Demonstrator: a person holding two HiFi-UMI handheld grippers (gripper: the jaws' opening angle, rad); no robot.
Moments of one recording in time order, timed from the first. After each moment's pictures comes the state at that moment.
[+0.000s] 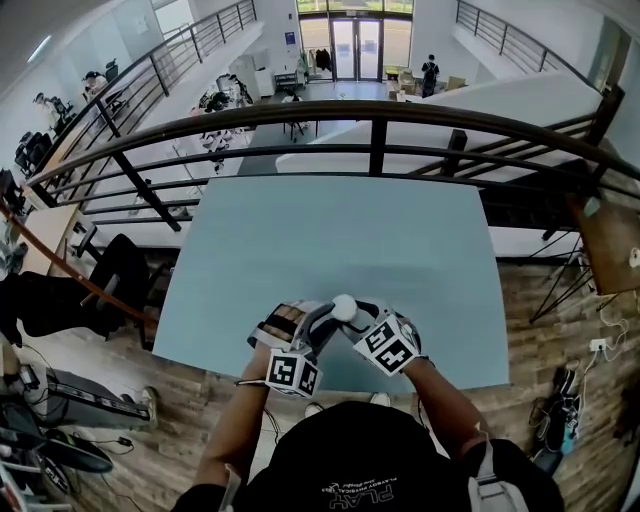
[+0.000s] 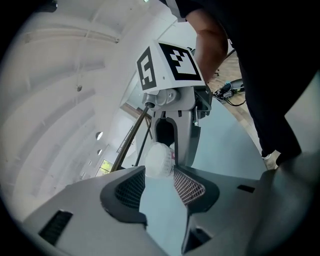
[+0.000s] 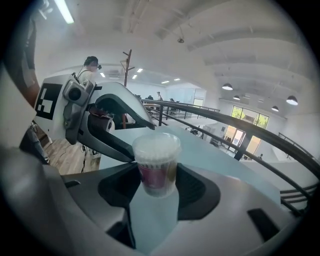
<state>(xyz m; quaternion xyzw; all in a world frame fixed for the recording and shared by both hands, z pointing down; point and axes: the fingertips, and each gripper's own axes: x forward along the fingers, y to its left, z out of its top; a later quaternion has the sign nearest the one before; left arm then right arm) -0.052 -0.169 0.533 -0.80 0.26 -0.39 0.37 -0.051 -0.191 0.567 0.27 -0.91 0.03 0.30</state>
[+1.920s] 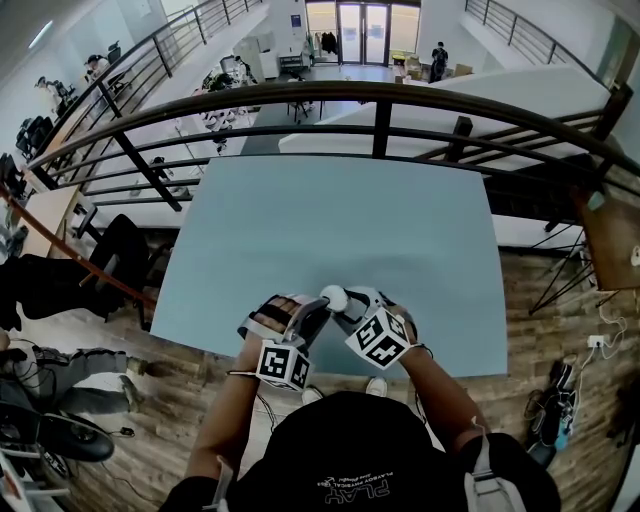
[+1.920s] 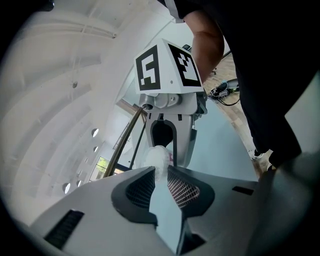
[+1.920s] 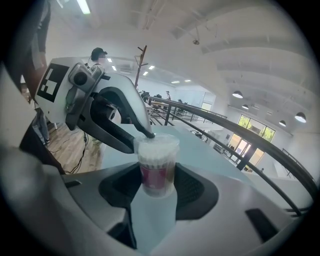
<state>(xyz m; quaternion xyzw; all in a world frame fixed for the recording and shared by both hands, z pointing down) -0.065 -0.145 0.541 -0.80 0.25 -0.42 0.36 -0.069 -0.171 0.574 0.24 -0.91 -0.03 0.33</state>
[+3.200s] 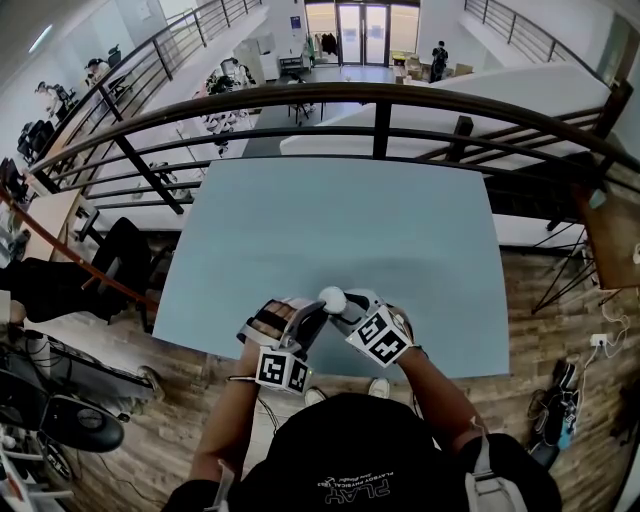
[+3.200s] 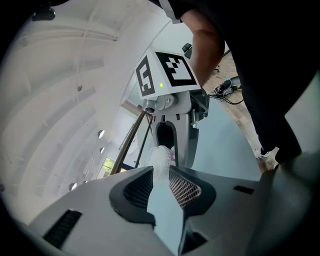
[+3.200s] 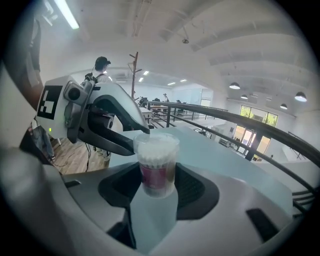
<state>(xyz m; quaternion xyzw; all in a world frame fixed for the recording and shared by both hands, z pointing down) -0.073 -0.144 0.536 -0.79 0.27 -0.40 0.37 -0.077 -0.170 0.579 0.23 -0.93 0.03 0.29</state>
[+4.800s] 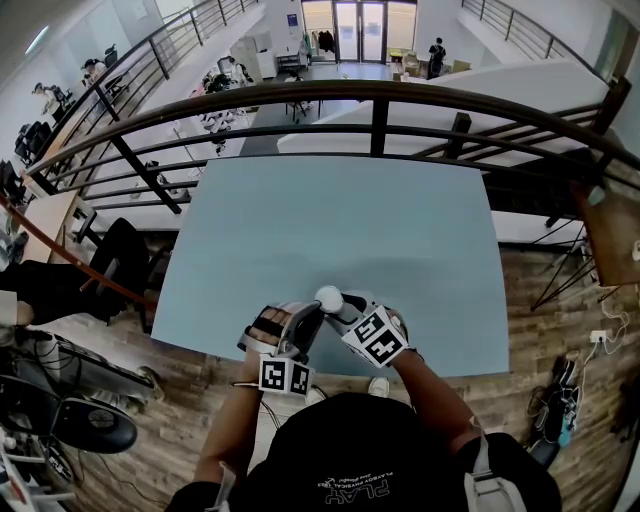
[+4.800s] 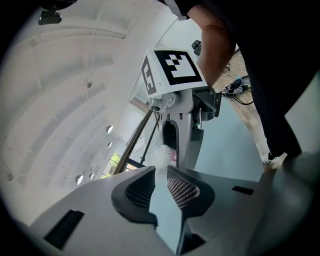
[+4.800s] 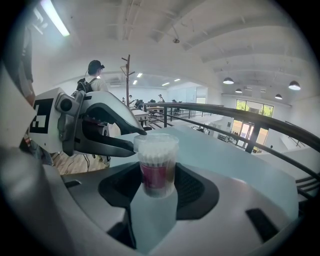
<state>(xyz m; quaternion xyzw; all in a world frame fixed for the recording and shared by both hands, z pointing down) -0.075 -0.147 0.538 -0.78 0.33 -0.39 0.36 -0.074 -0.176 0.588 0.25 -0.93 0.07 0.28</state>
